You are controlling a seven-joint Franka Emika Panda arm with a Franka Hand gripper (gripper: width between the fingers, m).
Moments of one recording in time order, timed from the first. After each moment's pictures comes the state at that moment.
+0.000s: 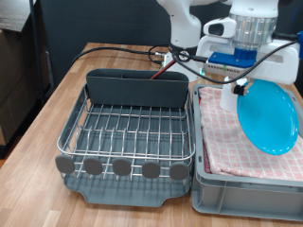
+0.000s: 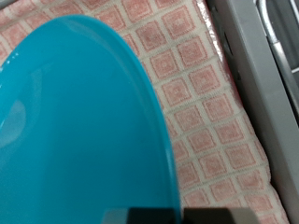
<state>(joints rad) 0.43 0.04 -0.22 -2.20 -0.07 2.36 1.41</state>
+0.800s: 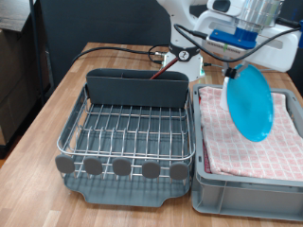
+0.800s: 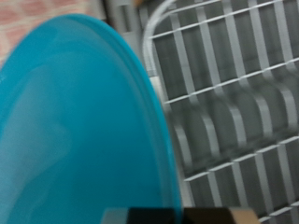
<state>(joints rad) 0.42 -0.01 -0.23 -2.16 -0.38 2.17 1.43</state>
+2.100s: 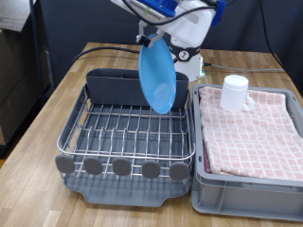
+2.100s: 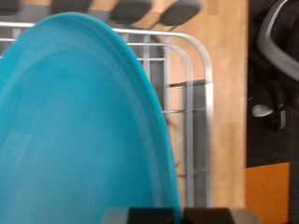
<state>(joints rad) 0.32 -0.13 -0.41 -2.22 -0.70 2.26 1.08</state>
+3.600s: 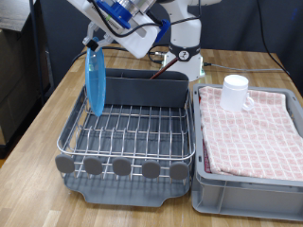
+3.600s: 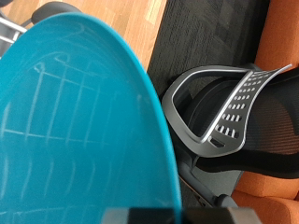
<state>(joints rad) 0.24 -0.06 -0.53 -2.25 -1.14 2.56 0.94</state>
